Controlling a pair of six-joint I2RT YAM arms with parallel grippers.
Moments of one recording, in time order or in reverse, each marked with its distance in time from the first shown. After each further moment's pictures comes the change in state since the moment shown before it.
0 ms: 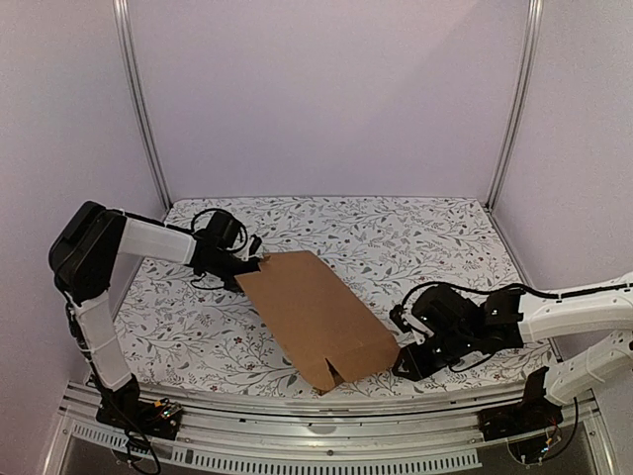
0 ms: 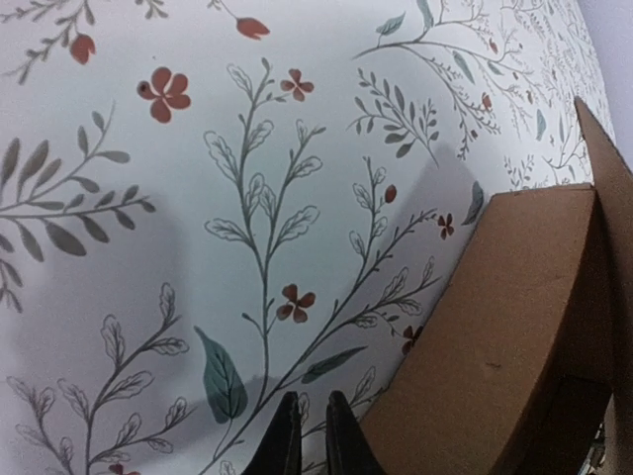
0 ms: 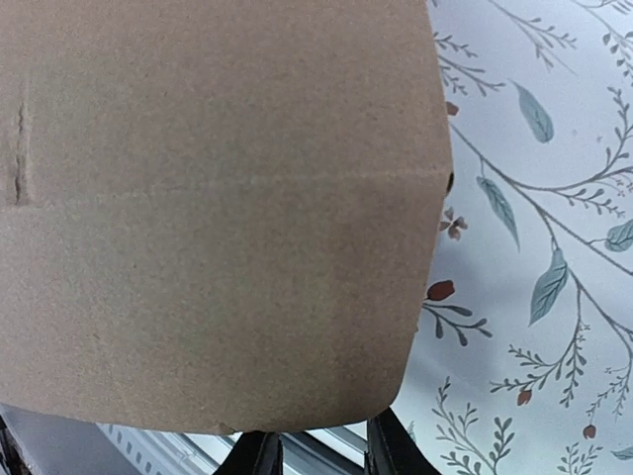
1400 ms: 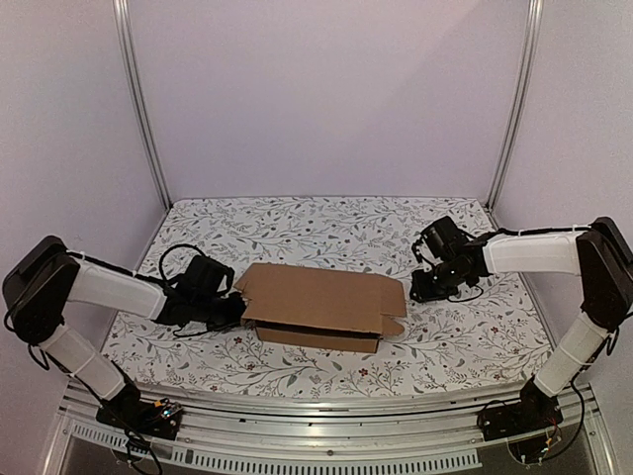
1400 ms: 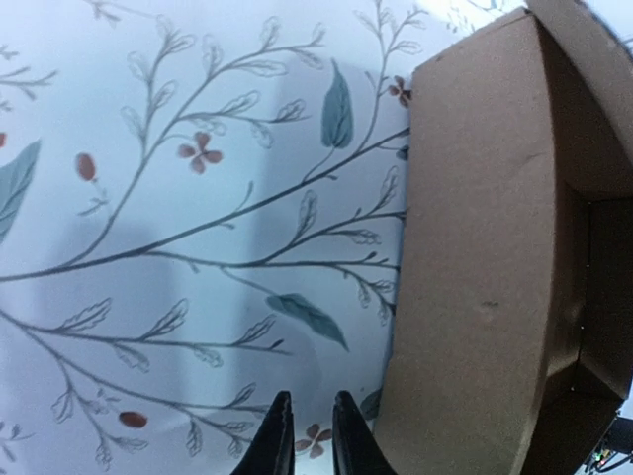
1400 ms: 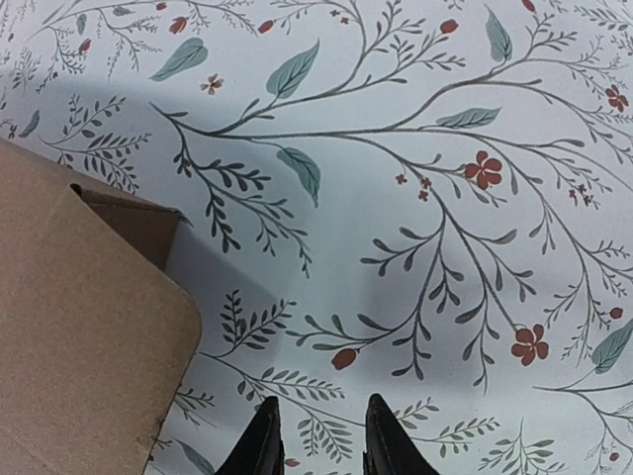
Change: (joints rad) left arm -0.166 -0.363 -0.510 0.274 -0.302 -0.351; right arm -0.524 0.372 0.311 0.037 0.129 -0.268
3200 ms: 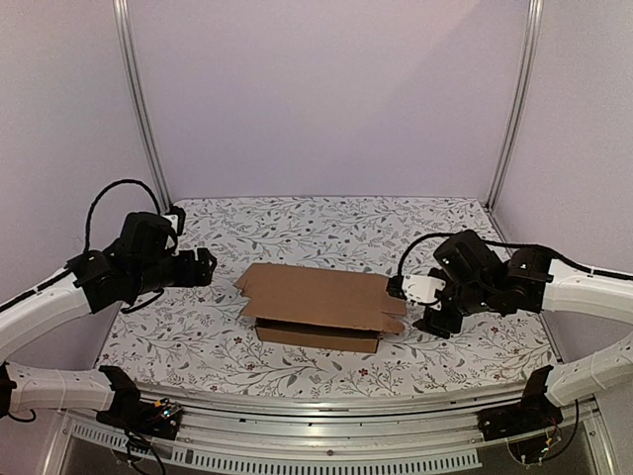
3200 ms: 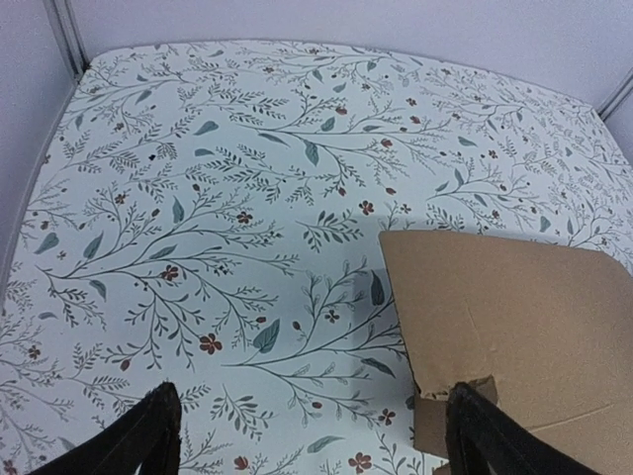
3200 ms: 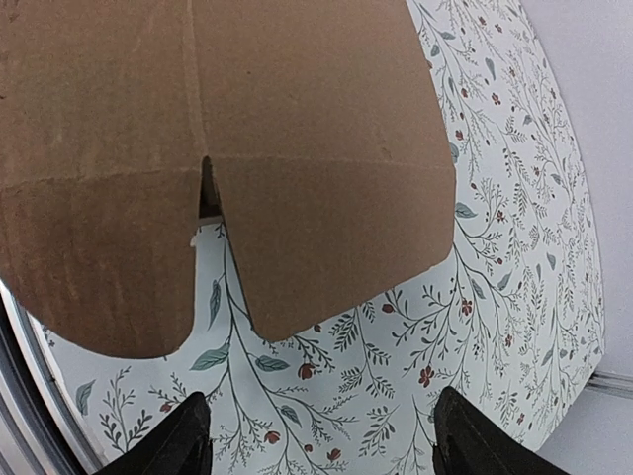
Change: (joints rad) left arm 0.000 -0.579 0.209 -0.581 -0.413 0.342; right arm 0.358 -0.471 -0.088 -0.240 0.182 -0.857
